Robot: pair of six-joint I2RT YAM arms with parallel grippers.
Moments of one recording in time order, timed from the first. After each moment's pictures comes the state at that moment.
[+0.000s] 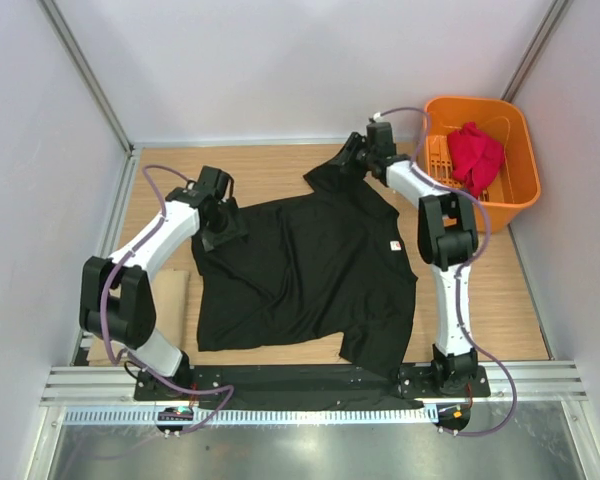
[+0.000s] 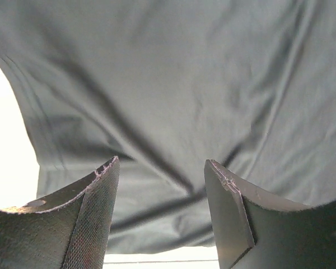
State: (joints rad) left arm -0.32 1.58 1.23 -0.80 -0.03 -0.66; right arm 0.25 2.35 1.86 -0.08 -0.28 0.76
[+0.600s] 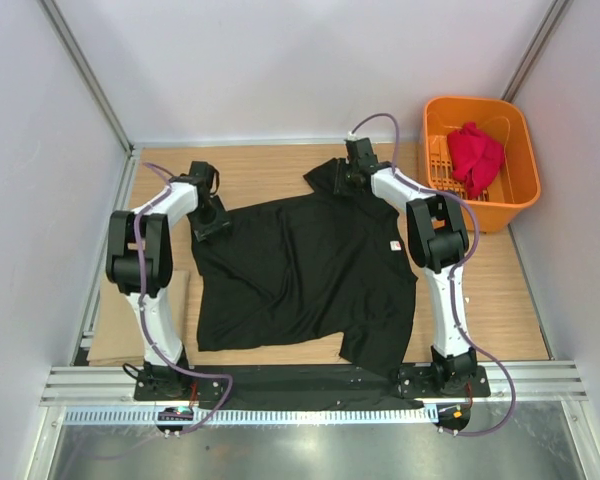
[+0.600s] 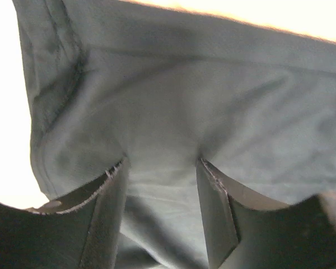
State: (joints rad) left arm -0.11 1.96 1.40 -0.72 -0.03 -0.57; right arm 0.32 2.30 1.80 -0.32 -0.03 0.35
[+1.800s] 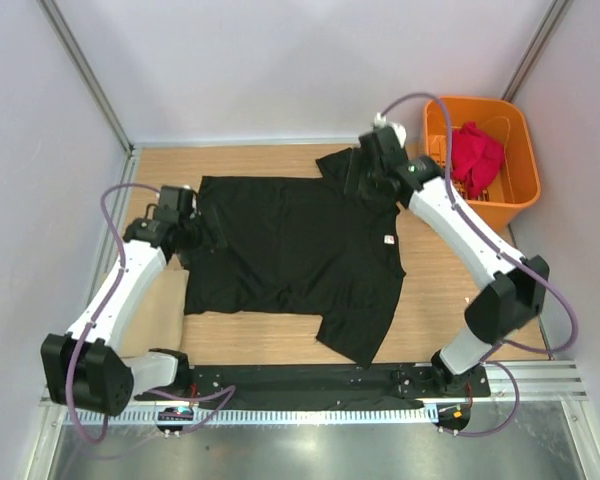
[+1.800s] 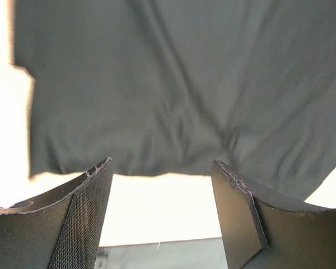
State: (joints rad) left arm -0.18 1.23 1.08 -0.81 0.05 -0.55; right arm 0.47 1.66 1.68 -0.81 0.29 0.51
